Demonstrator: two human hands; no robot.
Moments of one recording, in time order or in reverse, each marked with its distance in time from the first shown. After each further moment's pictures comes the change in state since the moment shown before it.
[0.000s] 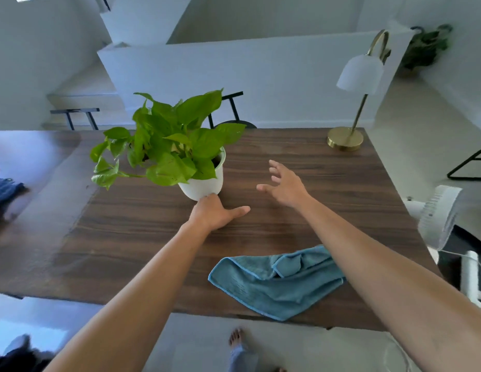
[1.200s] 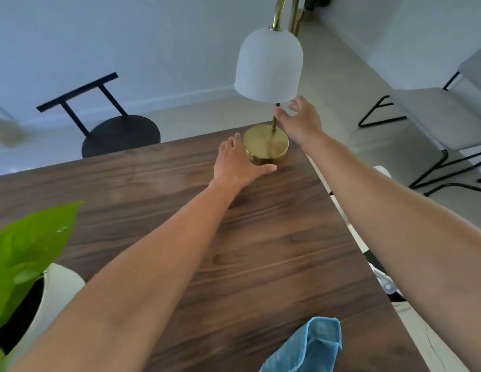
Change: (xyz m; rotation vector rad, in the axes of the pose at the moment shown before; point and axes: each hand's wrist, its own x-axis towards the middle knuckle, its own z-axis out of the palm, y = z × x) left_hand 0.244 0.294 0.132 0.018 -0.072 0.473; right_hand 0.203 0.085 -0.251 -0.063 0.555 0.284
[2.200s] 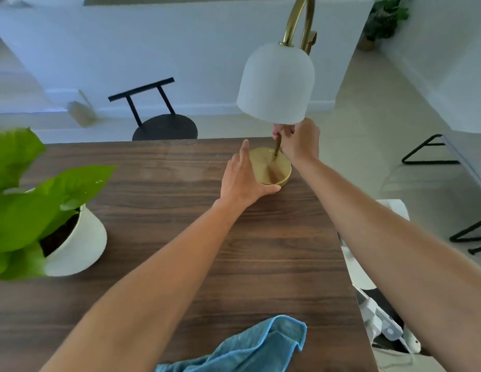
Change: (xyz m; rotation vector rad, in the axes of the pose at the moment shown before) left_hand -0.059 0.015 0.003 -0.089 0.242 -0.070; right_hand -0.041 -0.016 0.000 0.089 -0.027 -0.306
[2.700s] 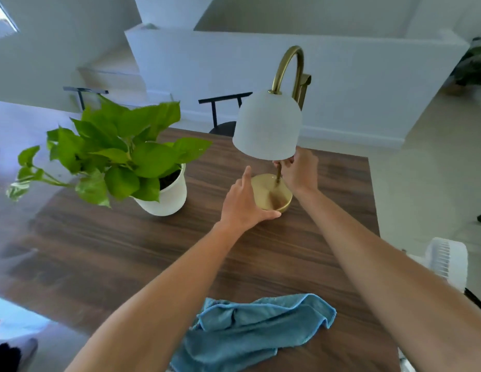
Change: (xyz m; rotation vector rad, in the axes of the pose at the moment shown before) left_hand -0.129 -0.064 -0.076 0.023 0.132 -0.212; right_hand -0.116 -0.069 0.058 -0.007 -0.230 -0.250
